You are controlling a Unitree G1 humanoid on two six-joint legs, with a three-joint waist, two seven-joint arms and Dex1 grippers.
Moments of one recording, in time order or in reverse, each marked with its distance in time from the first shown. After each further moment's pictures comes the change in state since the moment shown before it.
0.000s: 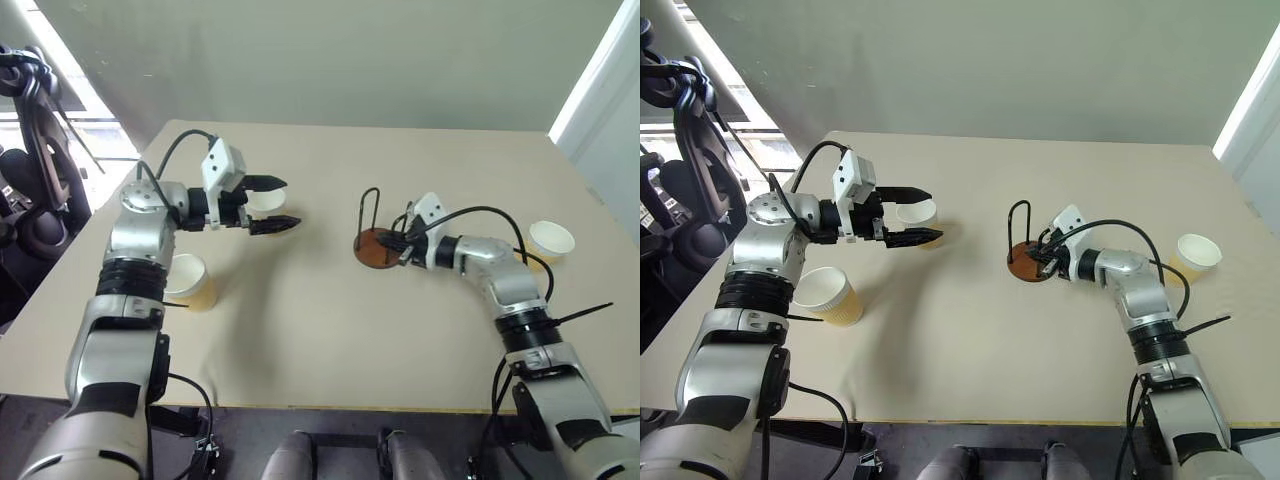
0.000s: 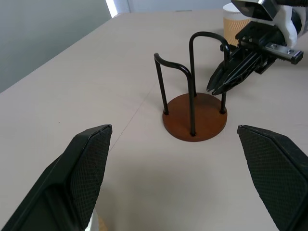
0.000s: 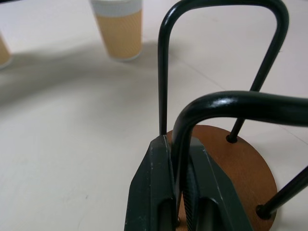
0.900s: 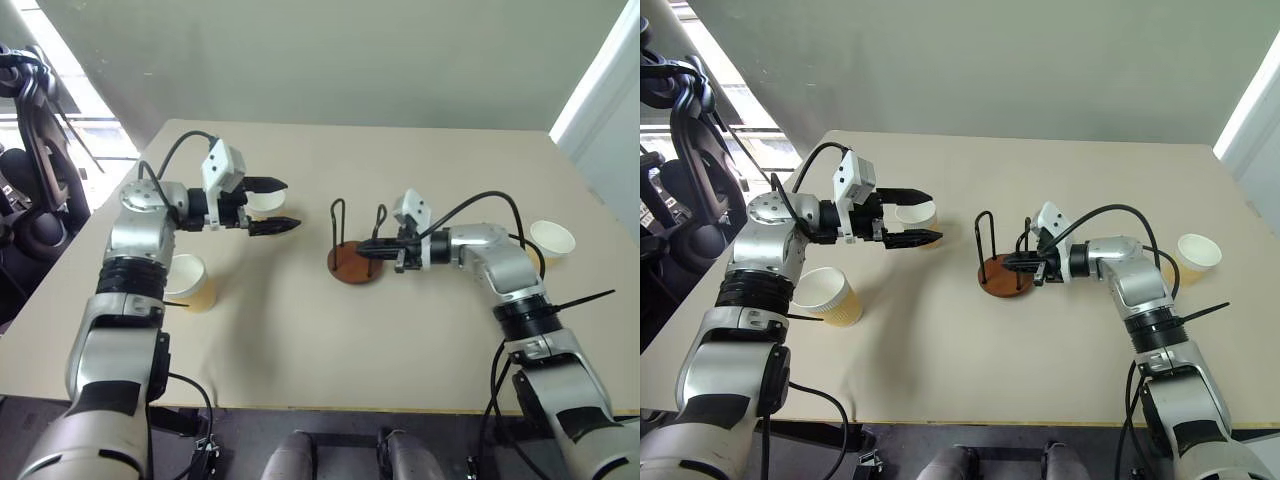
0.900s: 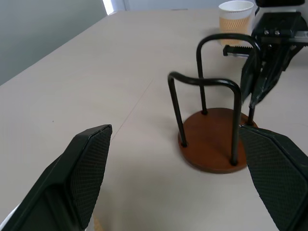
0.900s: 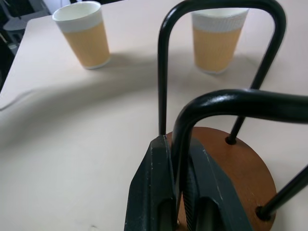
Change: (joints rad) left arm -0.011 0.000 -0.001 0.020 0.003 0.000 -0.024; right arm -0.028 0.009 0.050 -0.076 0.032 0.083 0.242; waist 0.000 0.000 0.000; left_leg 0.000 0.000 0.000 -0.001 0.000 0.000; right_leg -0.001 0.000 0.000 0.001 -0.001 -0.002
